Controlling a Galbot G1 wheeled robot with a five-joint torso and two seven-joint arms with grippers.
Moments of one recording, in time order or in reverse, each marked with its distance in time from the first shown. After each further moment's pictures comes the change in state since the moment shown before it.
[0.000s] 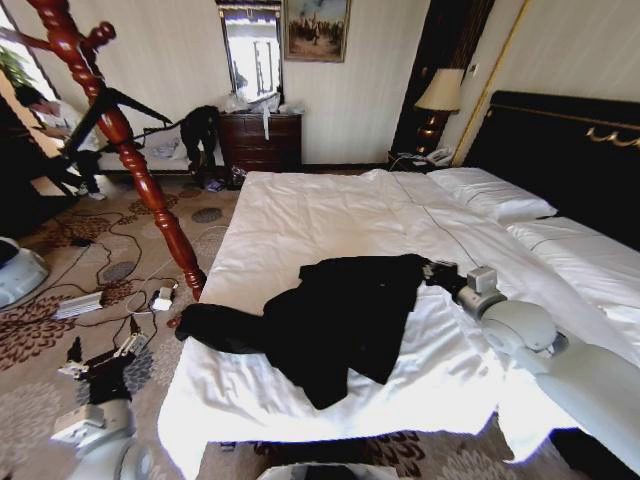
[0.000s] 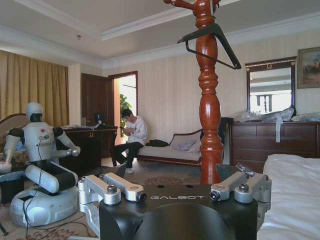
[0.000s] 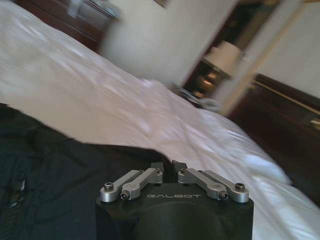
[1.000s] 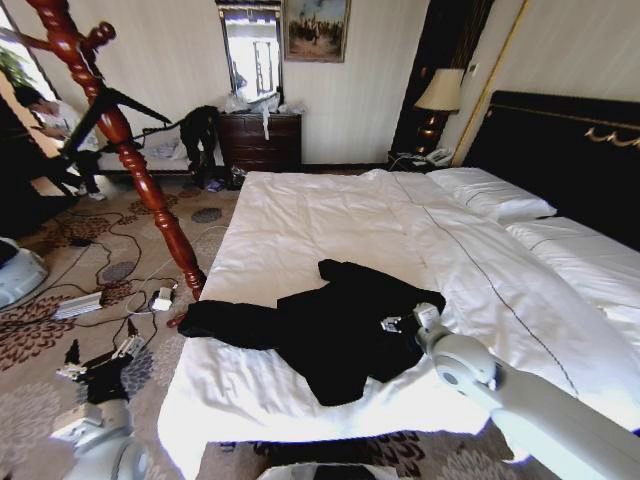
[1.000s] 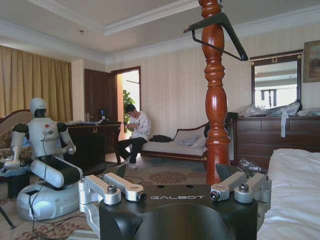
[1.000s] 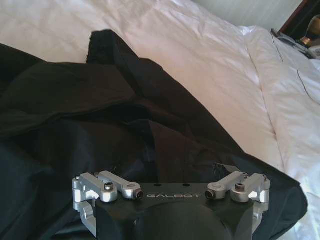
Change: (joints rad) left arm -0.020 0.036 -0.015 0.047 -0.029 0.009 -0.016; right arm 0.147 0.082 -0.358 0.076 0.151 -0.177 -0.011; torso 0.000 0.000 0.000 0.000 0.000
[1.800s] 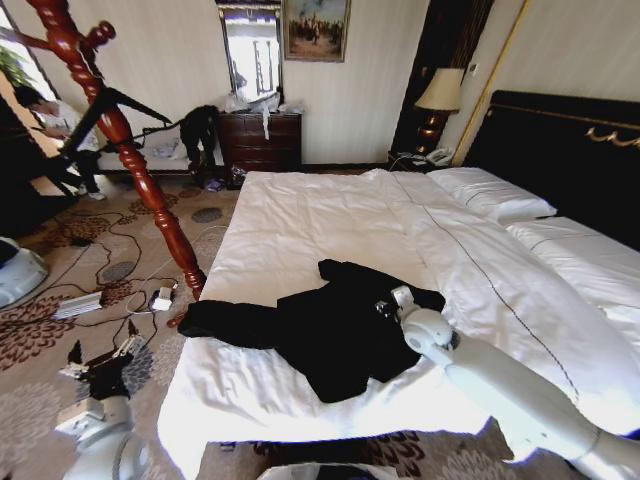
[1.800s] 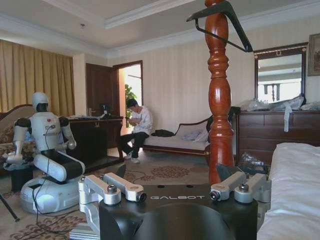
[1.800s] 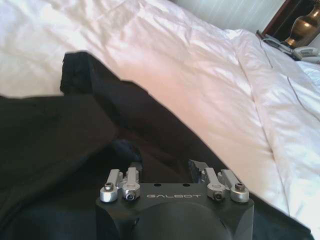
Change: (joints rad) left arm -0.027 0.012 0.002 0.032 -0.004 0.018 -0.008; right arm 0.330 0.101 -0.193 -0.170 0.086 -0.055 0.081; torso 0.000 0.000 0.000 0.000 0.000
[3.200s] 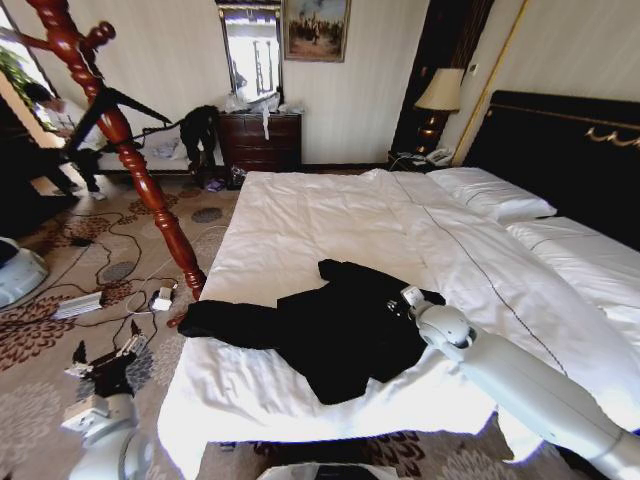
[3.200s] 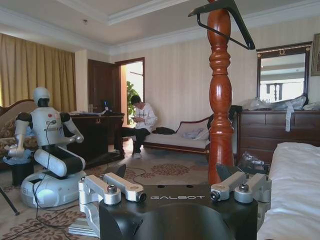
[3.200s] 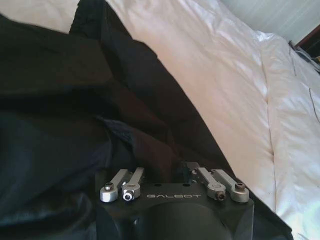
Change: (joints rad) left arm -0.024 -0.016 0.013 0.013 0.005 0.009 -0.005; right arm -0.139 -0.085 0.117 -0.064 -0.358 0.001 -0.425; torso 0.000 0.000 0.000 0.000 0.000
